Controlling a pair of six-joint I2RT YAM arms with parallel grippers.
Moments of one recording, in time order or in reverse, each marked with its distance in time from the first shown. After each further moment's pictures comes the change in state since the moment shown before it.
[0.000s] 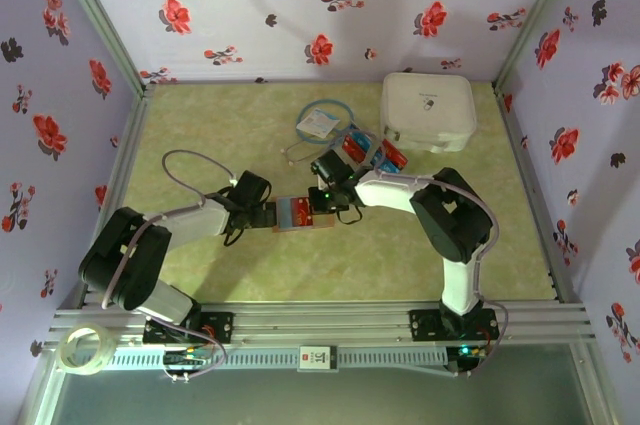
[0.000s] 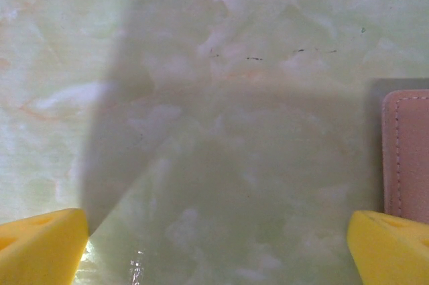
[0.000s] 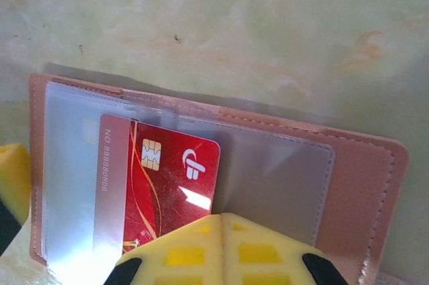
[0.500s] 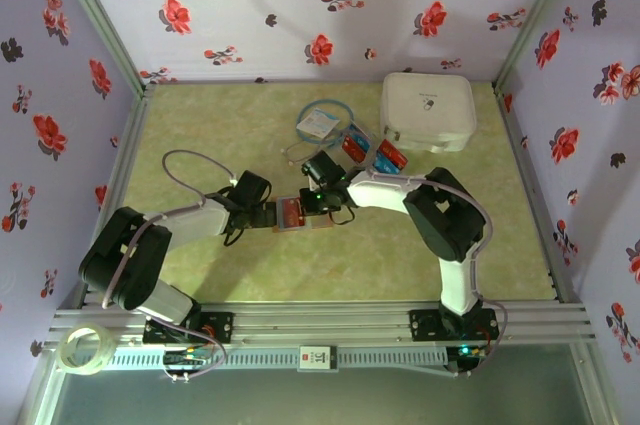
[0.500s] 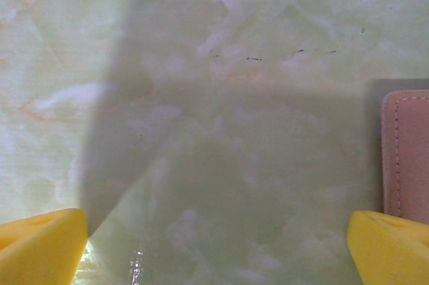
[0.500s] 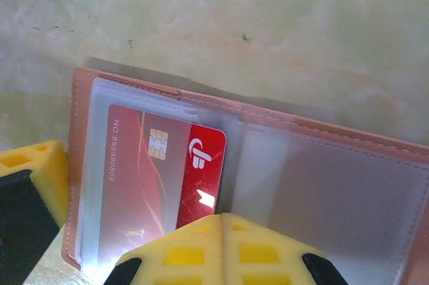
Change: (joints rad) left arm 0.000 0.002 0.001 0.000 0.002 0.000; right arm 0.035 0.038 0.052 0.000 -0.011 0.003
